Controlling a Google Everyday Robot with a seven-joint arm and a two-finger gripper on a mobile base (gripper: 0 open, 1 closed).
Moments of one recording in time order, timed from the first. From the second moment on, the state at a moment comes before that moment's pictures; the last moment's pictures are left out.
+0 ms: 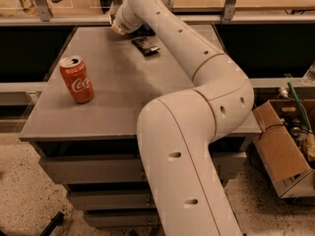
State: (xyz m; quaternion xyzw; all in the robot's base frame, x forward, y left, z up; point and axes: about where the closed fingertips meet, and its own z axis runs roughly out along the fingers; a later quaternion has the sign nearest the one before) arm 0.919 0.132 0.870 -0.54 0.70 0.01 0.47
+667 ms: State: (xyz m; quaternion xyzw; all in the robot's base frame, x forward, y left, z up) arm 0.920 0.131 0.869 -0.55 0.70 0.01 0.47
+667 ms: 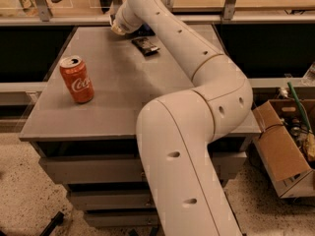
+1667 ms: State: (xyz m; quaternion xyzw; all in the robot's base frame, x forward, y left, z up) arm 0.869 0.072 0.922 -0.50 0.69 0.02 0.53
